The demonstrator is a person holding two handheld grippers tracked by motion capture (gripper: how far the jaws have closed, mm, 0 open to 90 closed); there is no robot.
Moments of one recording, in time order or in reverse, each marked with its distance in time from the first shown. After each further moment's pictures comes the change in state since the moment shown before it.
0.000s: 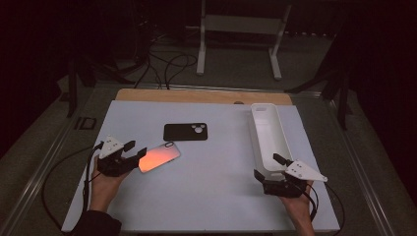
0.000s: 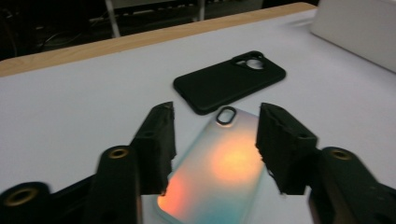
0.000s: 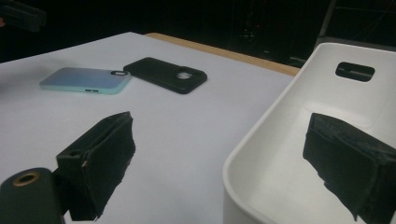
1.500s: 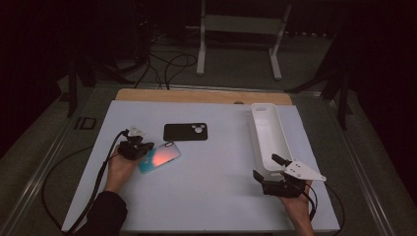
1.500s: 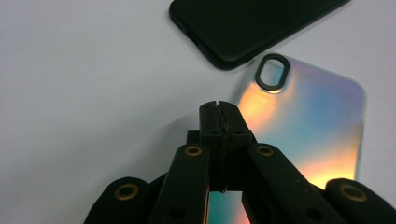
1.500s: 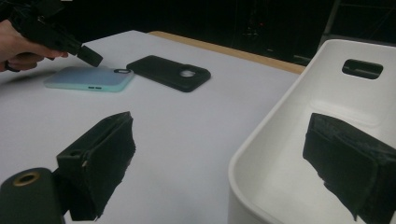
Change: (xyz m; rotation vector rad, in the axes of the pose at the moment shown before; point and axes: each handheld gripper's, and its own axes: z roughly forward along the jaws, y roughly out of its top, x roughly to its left) left arm 0.025 -0.005 0.093 0.312 -0.060 0.032; right arm 0.001 -0.001 0.002 0.009 0.014 0.004
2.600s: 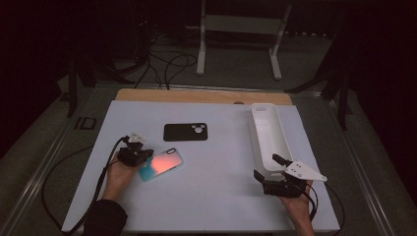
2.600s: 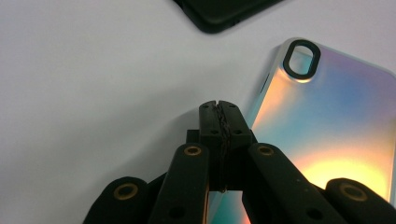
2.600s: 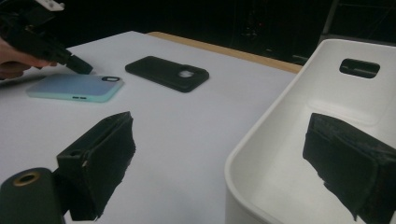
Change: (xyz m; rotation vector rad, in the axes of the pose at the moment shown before) left arm -0.014 -0.020 -0.009 0.038 -0.010 -0.008; right arm -0.001 0.000 -0.001 -0.003 -0.003 0.009
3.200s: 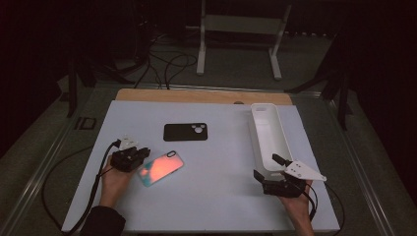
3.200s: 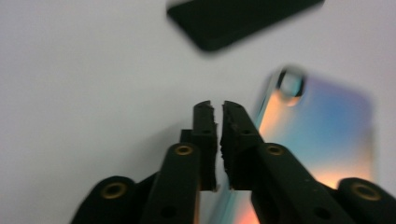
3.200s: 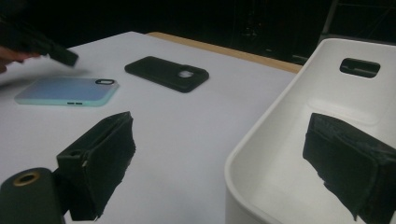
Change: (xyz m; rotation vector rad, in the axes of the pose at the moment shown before) left arm -0.015 -0.006 -0.038 -0.195 0.053 0.006; right arm 0.000 -0.001 0.001 -0.002 -0.001 -0.001
